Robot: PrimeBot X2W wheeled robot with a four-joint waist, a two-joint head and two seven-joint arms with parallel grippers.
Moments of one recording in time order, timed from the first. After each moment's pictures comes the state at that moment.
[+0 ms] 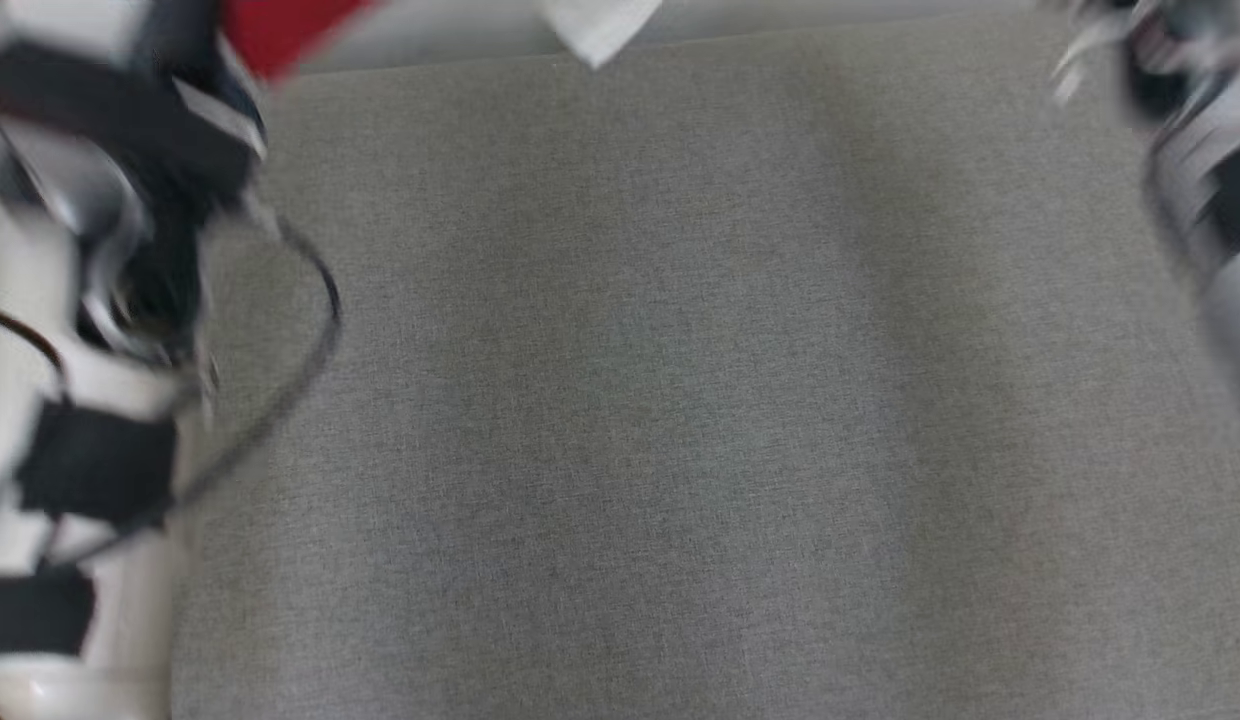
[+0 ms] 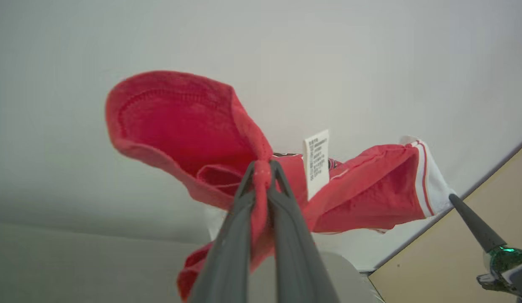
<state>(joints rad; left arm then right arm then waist) -0.98 0.16 -0.18 0.50 -0.81 -0.12 0.11 -1.37 -0.23 0.47 0.96 0.67 0.12 -0.15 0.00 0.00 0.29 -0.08</state>
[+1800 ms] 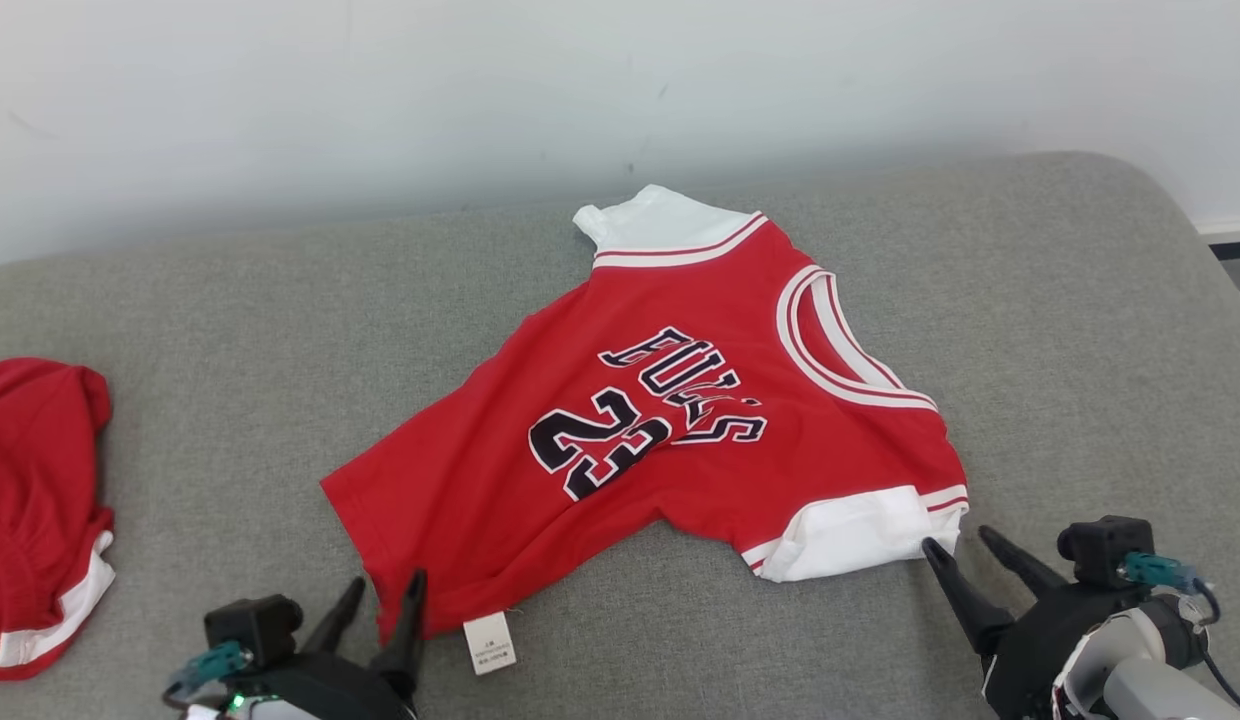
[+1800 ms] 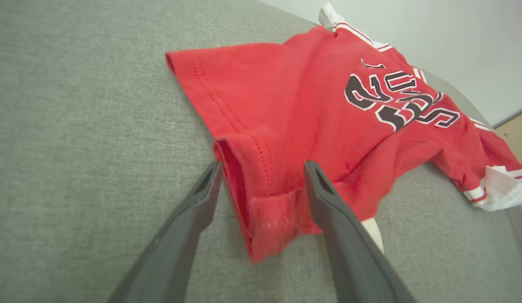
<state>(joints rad) -0.25 0.16 -0.44 0.59 -0.60 -0.05 -0.13 -0.37 -0.41 0.68 0.69 0.86 0.13 -0.22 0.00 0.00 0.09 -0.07</state>
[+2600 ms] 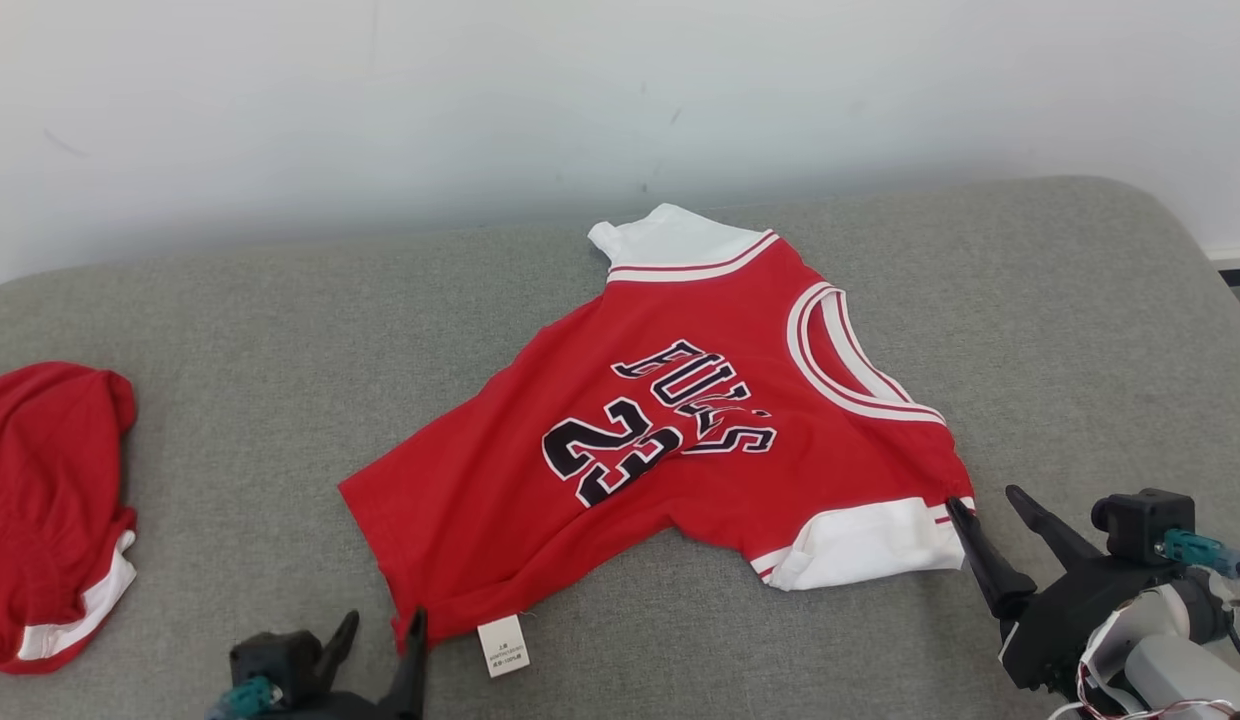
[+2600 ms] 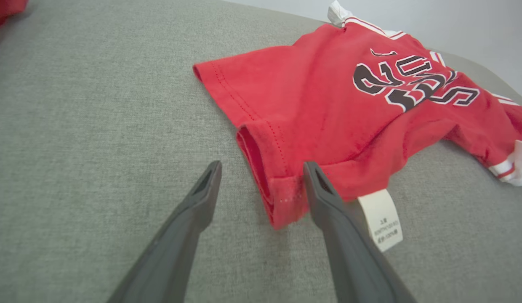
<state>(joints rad) -0.17 0.20 -0.48 0.47 -0.50 0.08 -0.12 -0.35 -0.45 0.62 0.58 0.89 0.09 -0.24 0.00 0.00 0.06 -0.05</state>
